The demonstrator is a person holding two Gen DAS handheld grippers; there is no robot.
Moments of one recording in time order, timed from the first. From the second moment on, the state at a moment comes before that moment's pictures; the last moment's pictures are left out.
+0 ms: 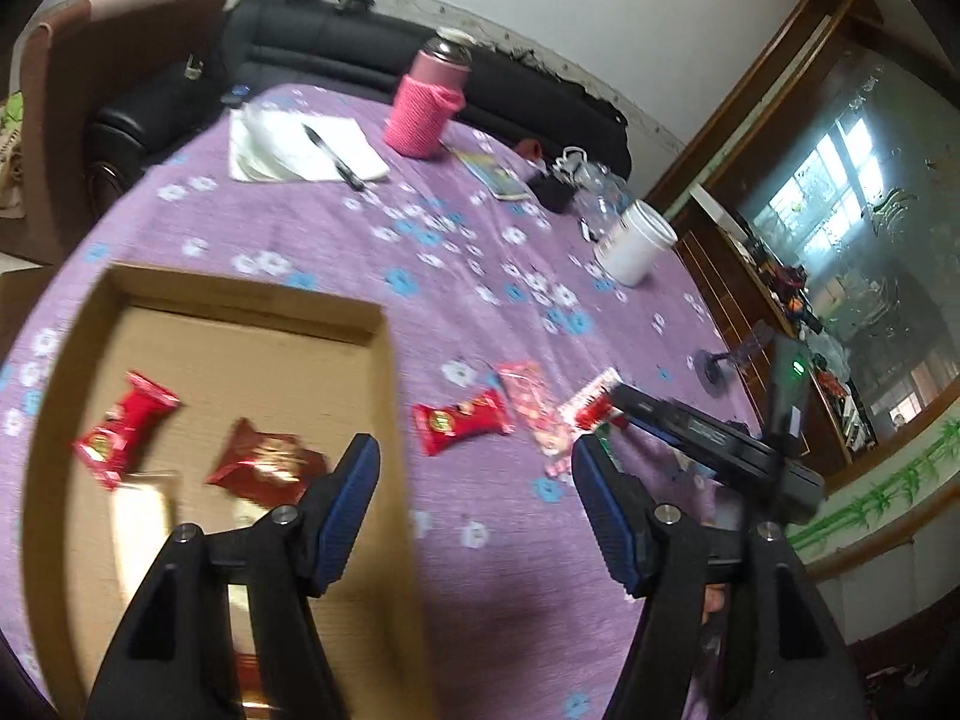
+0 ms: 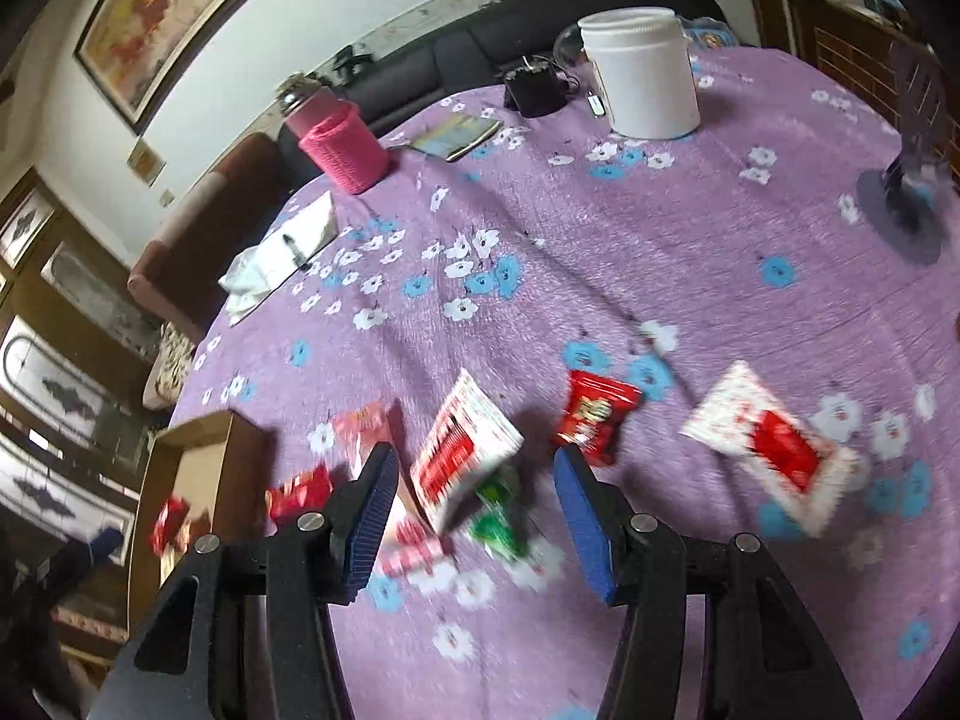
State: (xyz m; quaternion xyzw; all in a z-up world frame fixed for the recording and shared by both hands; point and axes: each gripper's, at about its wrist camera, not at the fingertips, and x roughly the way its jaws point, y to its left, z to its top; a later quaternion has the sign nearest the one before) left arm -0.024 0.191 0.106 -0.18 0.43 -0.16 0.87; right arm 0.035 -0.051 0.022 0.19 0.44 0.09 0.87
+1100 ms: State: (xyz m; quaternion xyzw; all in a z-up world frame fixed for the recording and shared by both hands) left arm 0.041 0.022 0.026 0.06 0.50 -0.14 0.85; right arm -0.029 -0.123 0.014 0.21 0.39 0.11 0.89
